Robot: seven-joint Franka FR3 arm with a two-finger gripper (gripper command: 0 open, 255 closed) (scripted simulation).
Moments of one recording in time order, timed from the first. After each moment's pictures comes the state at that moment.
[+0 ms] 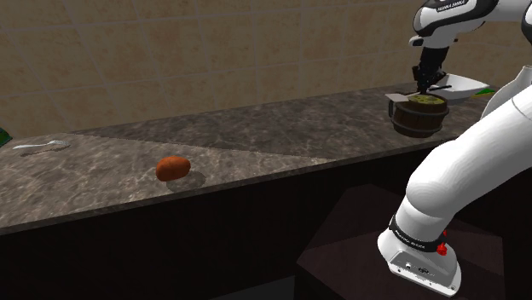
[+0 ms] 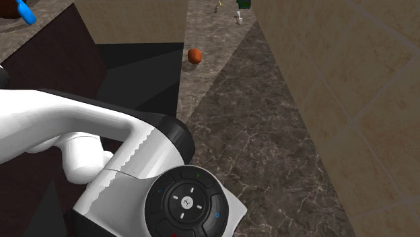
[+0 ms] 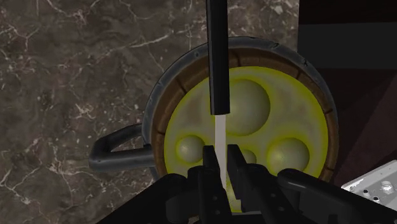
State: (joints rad) arm -0.17 -0.39 -0.95 -2.05 -0.39 1.83 -1.90
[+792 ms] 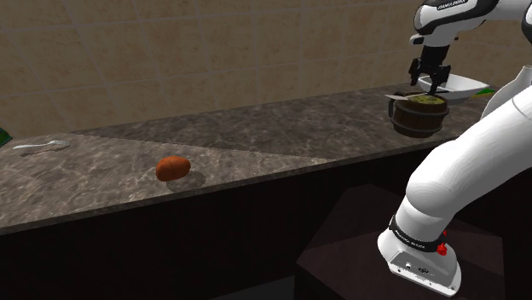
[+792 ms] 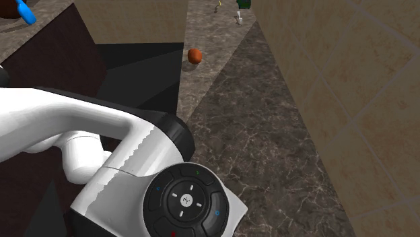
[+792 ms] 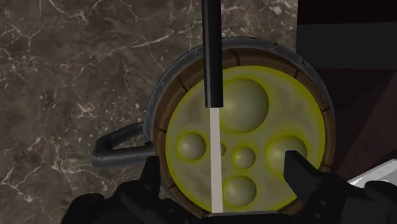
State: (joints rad) arm -0.17 -0.40 -0.95 -2.04 -0.39 1.82 -1.90
